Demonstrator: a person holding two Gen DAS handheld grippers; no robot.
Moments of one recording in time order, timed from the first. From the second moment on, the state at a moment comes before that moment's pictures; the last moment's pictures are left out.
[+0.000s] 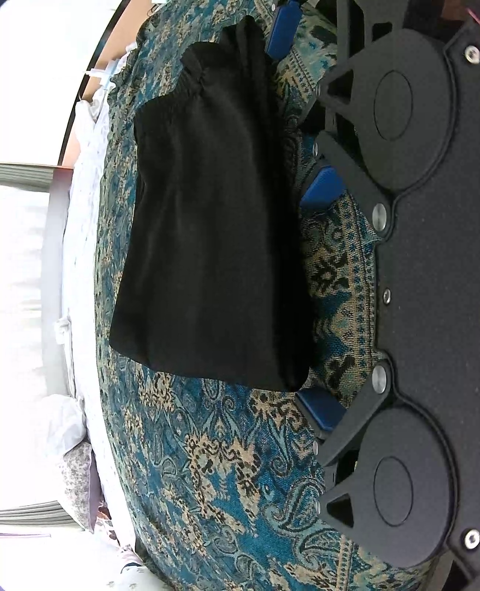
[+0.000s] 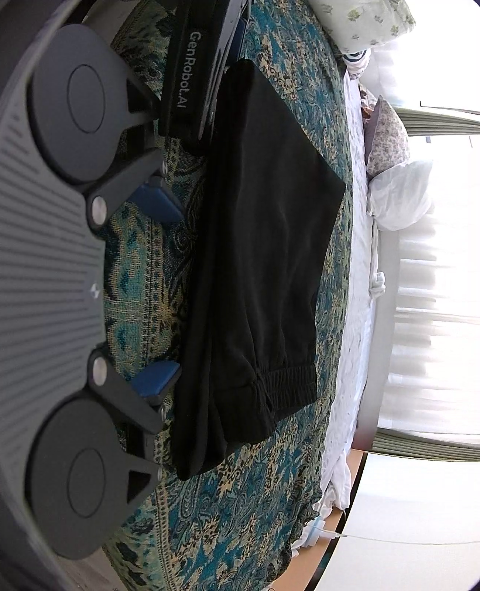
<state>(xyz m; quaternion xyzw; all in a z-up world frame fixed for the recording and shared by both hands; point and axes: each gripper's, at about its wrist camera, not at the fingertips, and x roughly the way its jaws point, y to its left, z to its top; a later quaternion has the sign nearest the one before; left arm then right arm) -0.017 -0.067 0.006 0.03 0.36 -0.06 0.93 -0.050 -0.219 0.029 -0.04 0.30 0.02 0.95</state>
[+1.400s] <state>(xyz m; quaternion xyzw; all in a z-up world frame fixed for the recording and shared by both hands) -0.016 -0.066 0.007 0.02 0.36 -0.06 0.93 -0.050 -0.227 0.029 -0.04 0.31 -0.01 0.95</state>
